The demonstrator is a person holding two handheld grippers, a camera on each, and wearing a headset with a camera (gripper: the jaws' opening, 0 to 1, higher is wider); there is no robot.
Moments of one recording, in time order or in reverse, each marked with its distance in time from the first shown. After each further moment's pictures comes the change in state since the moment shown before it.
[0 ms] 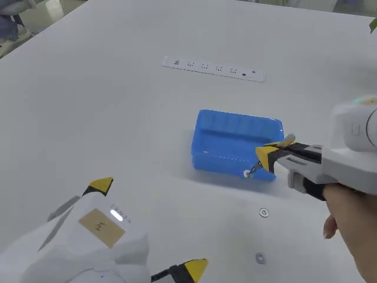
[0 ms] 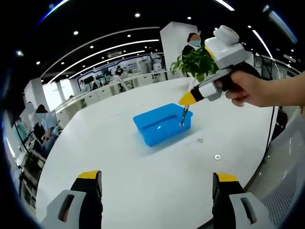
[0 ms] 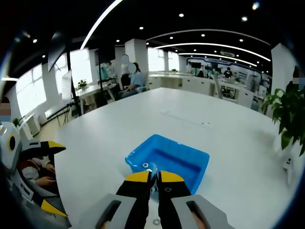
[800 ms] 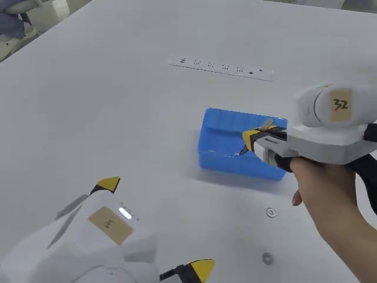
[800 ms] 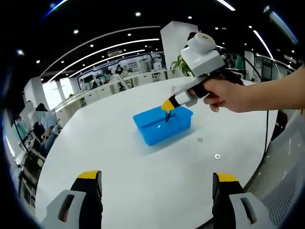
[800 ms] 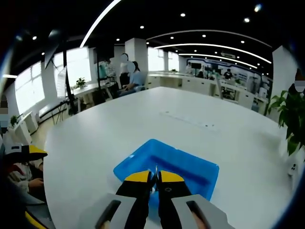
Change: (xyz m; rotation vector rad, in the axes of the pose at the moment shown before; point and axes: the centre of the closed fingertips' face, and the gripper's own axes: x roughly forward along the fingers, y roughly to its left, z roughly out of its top) left arm 0.001 0.002 -0.003 -0.006 0.007 -0.001; right arm 0.059 -0.009 -0.002 -0.016 0.010 -0.018
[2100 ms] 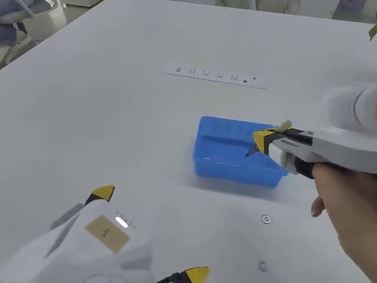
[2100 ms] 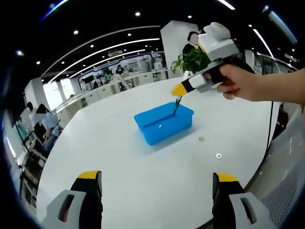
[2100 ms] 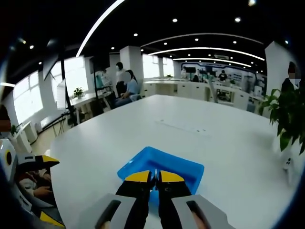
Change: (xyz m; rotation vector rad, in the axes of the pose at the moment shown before) left arm -0.001 0.000 0.001 0.005 0.003 0.011; right arm -0.057 -0.011 0.018 0.056 -0.067 -0.018
